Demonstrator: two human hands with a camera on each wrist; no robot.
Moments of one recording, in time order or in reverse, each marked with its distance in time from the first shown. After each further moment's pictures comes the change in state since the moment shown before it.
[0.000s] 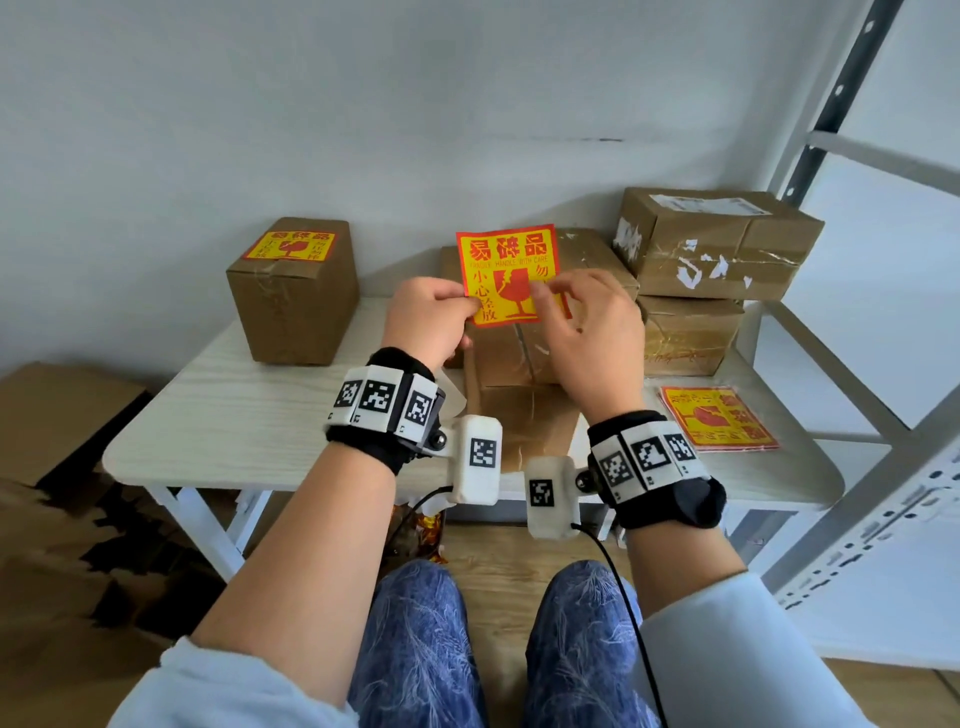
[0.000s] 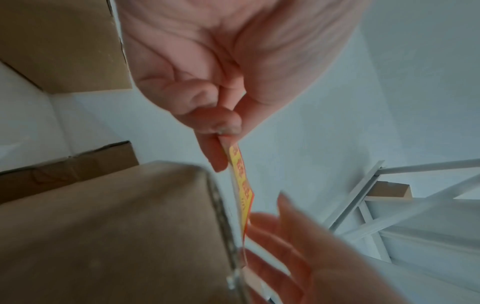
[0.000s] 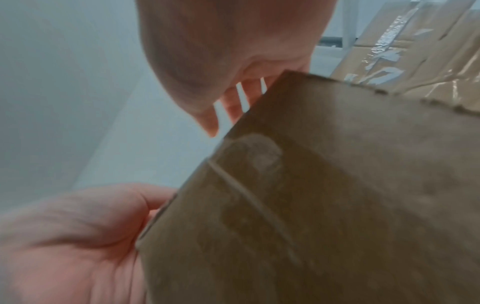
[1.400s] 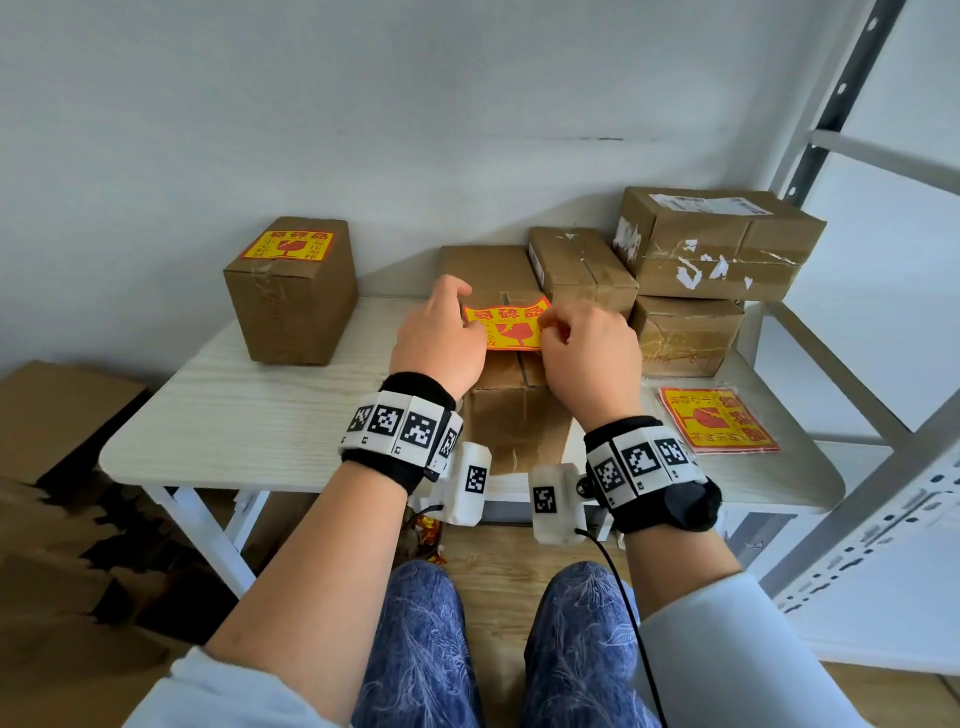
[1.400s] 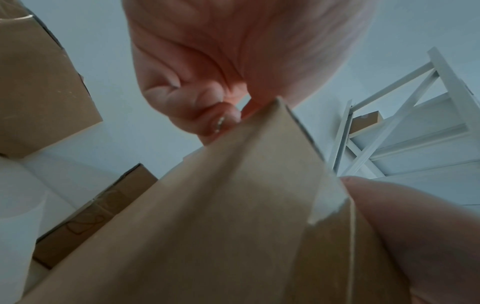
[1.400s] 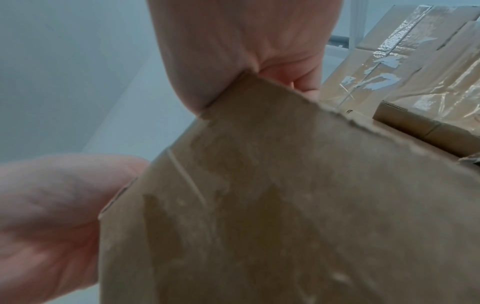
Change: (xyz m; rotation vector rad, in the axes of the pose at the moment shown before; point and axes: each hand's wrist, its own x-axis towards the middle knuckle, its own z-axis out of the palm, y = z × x) left_hand -0.001 -0.021 0.017 0.489 0.060 0.168; right_hand -0.005 -0.001 -0.004 -0.230 -0.242 0.139
